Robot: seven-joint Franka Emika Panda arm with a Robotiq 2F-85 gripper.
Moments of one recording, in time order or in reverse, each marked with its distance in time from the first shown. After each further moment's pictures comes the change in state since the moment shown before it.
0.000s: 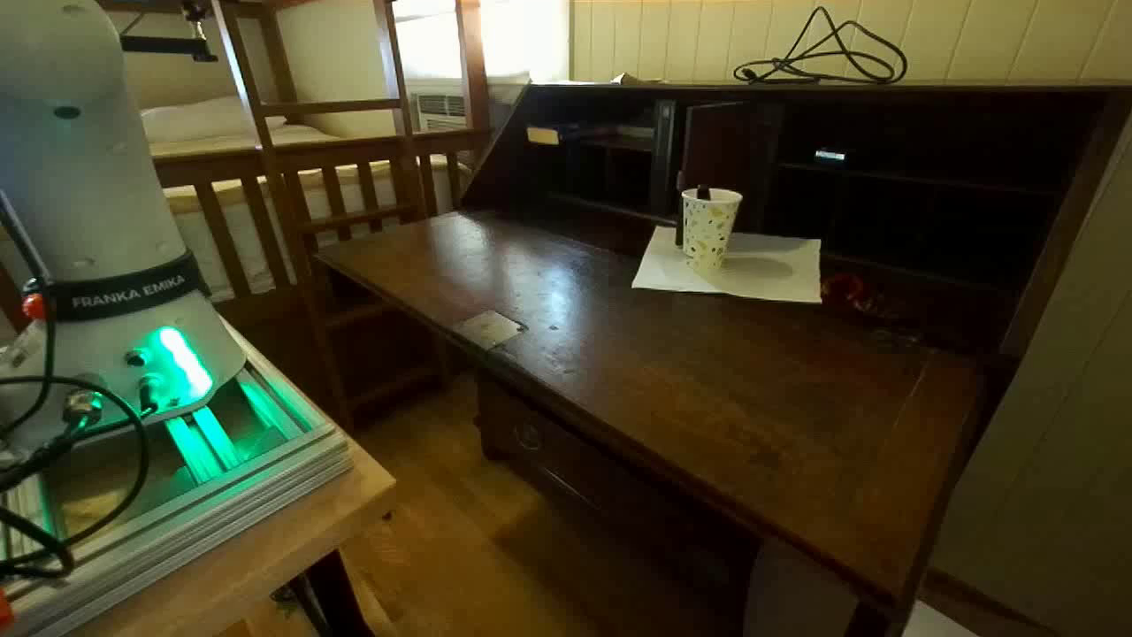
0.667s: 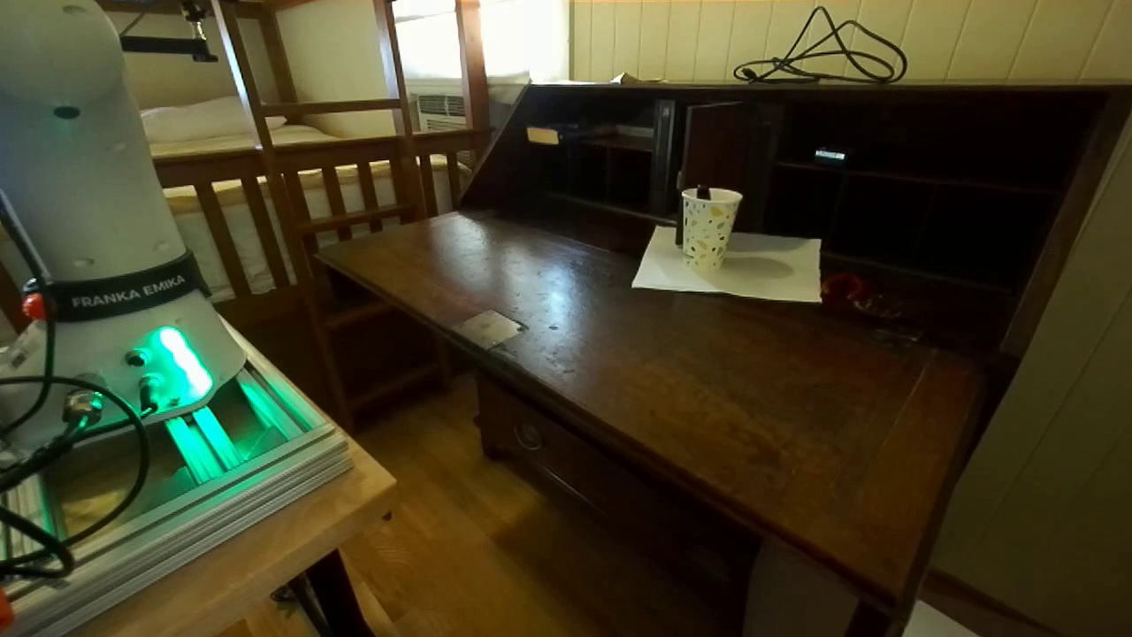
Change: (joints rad) arm 0.000 0.000 0.000 0.000 0.000 0.000 0.000
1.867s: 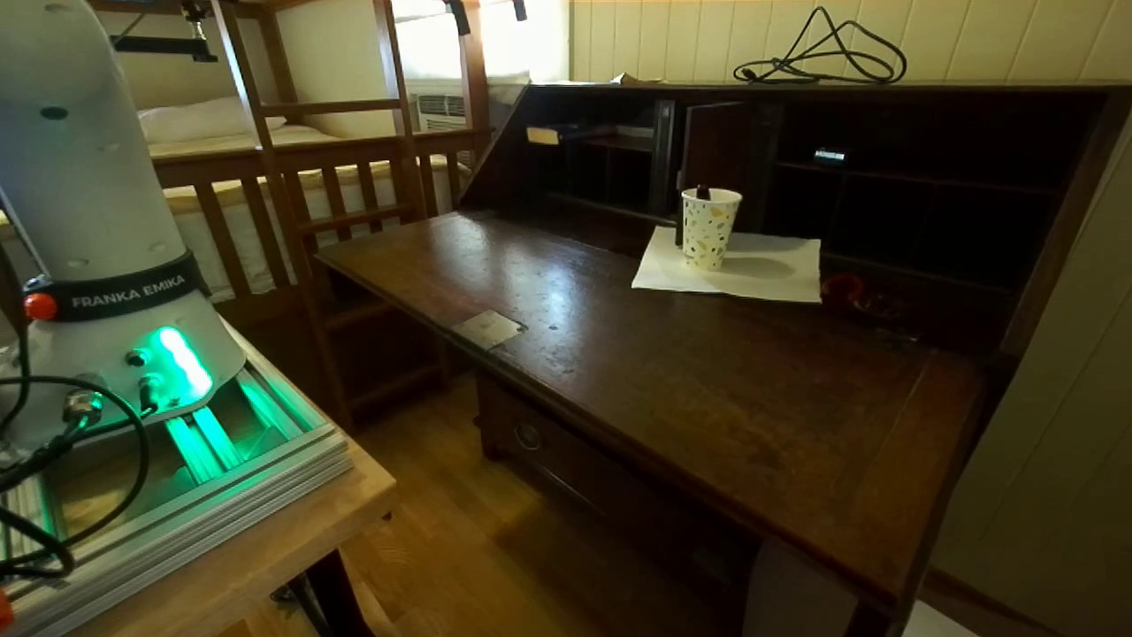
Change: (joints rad) arm -0.072 0.026 -0.315 -0.092 -0.135 0.063 -0.575
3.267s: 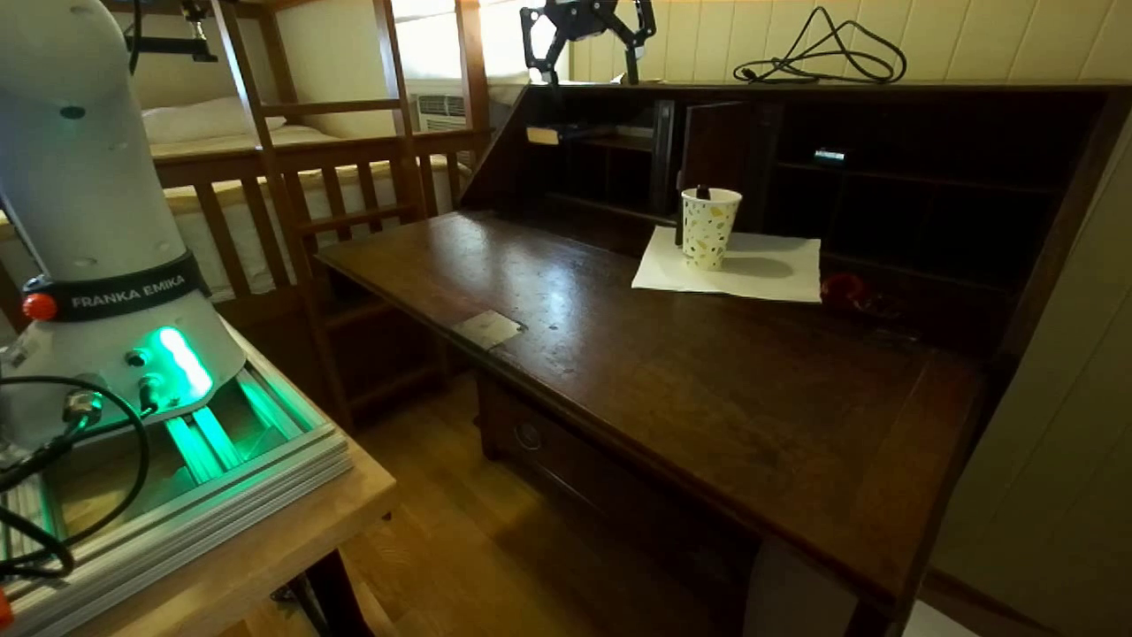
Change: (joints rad) arm 0.104 0.226 -0.446 0.031 -0.018 0.267 -0.875
